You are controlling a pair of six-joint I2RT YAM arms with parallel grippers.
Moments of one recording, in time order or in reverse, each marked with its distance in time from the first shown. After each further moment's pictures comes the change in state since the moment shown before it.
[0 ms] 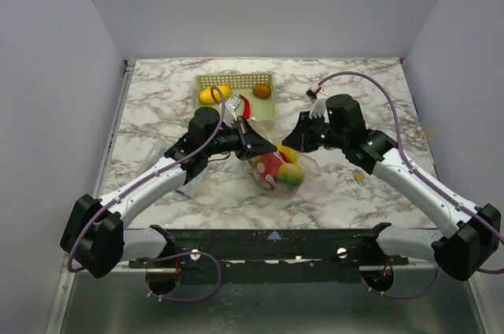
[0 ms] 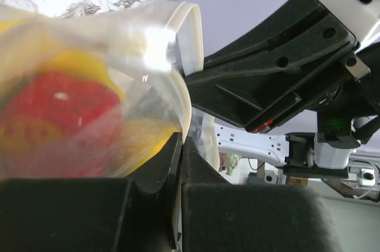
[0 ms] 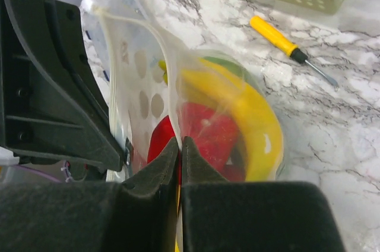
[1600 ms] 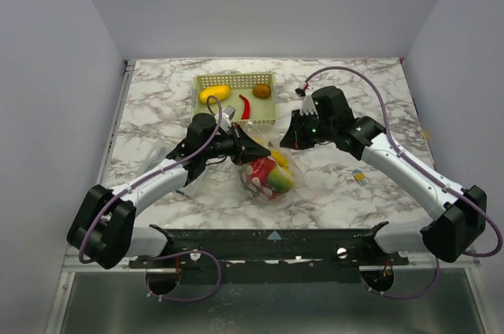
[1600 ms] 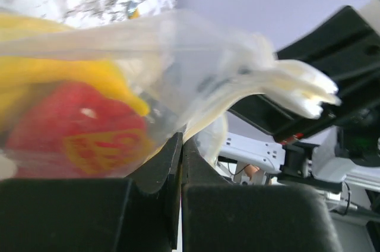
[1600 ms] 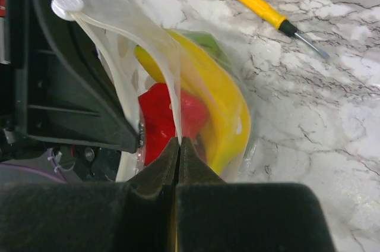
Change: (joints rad) left arm 0.071 0.051 -0.116 0.153 0.070 -0.114; right arm 0.014 0.124 0.140 -0.176 0.035 -0.035
